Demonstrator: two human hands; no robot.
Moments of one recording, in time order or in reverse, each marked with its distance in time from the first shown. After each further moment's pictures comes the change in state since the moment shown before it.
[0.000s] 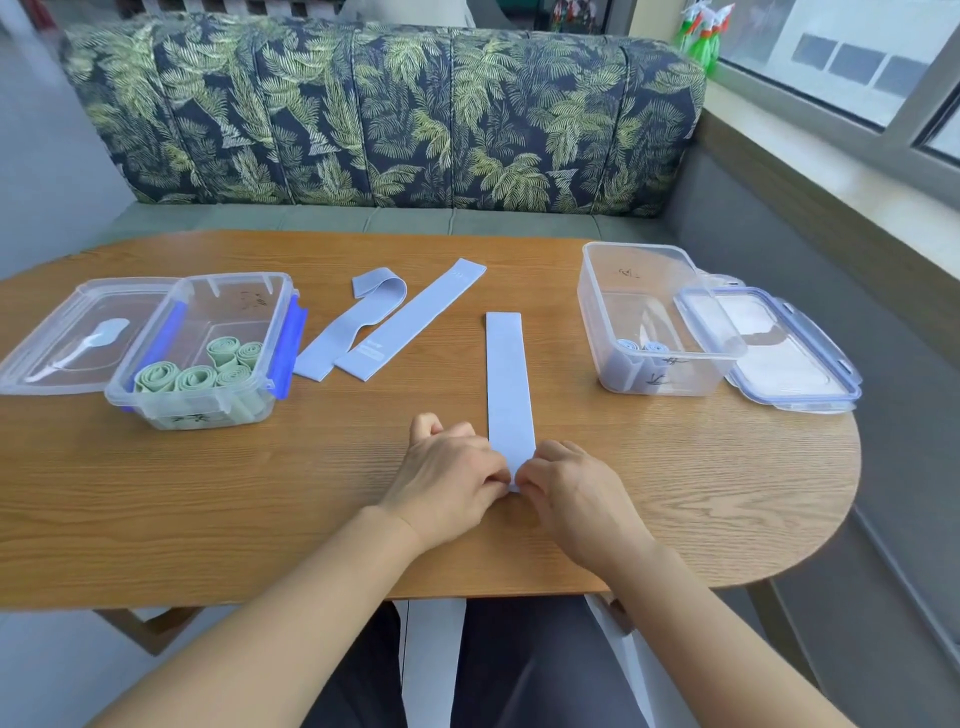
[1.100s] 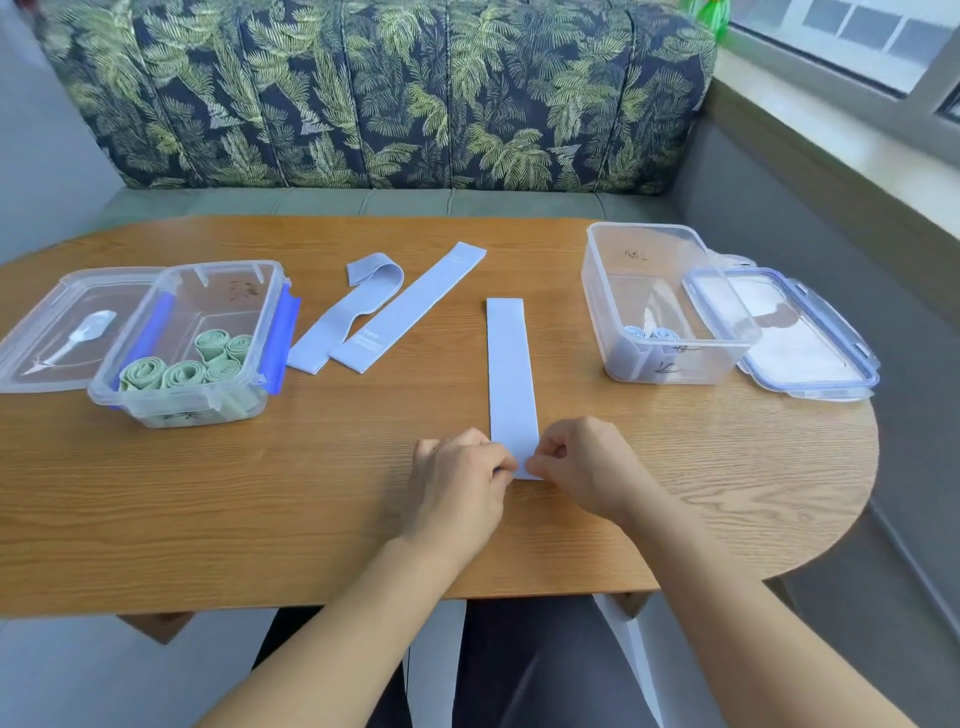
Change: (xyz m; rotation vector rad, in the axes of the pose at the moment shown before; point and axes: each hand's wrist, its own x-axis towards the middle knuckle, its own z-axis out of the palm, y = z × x) left_hand -0.002 0.021 0.015 -0.238 0.083 -0.367; right_hand 0.030 0.009 -0.022 0.294 -0.271 0.495
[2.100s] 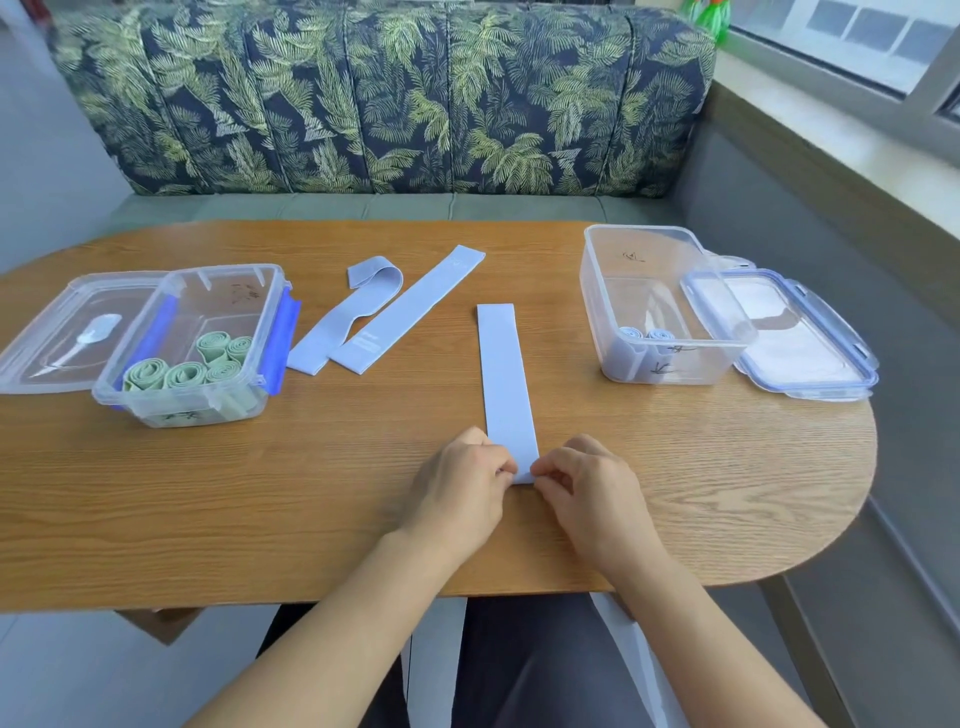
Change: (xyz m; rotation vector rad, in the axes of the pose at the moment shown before) left_hand 0.003 0.002 0.001 -0.035 -0.111 -0.020; right_hand -0.031 0.020 0.026 0.013 0.307 -0.198
